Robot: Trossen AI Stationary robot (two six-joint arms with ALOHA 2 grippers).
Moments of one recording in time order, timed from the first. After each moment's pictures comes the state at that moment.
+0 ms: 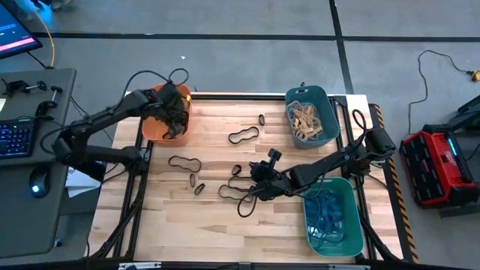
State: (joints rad) left arm 0.72 1.16 0.96 -1.01 -0.20 0.23; right arm 0.35 1.75 1.15 -0.27 0.86 0.35
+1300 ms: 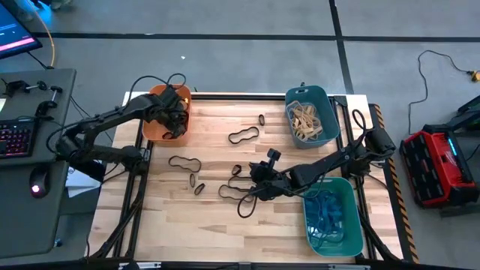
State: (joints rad) left arm 0.83 1.21 0.77 -0.81 -0.16 0.19; right arm 0.35 1.76 1.15 -0.27 0.84 0.31
